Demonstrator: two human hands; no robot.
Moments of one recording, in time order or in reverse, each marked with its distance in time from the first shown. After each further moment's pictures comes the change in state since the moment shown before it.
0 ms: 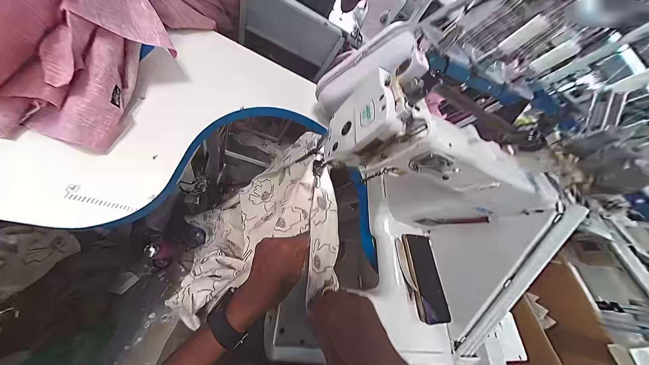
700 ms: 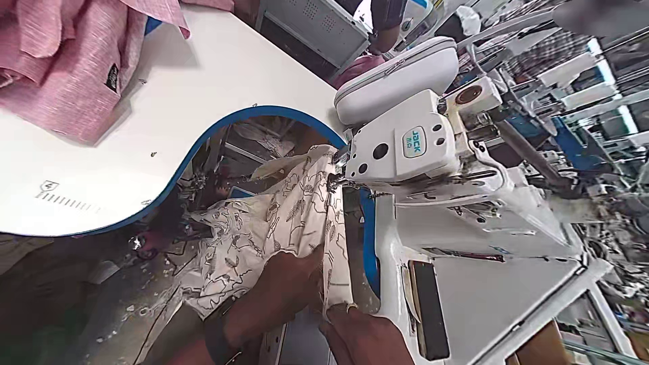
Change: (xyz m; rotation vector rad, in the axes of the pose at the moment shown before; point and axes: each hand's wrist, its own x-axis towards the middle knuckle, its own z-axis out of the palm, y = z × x) left_hand 0.024 -0.009 -0.014 -0.212 -0.320 -0.035; right_hand 0.030 0.005 -0.025 0.000 -0.102 0.110
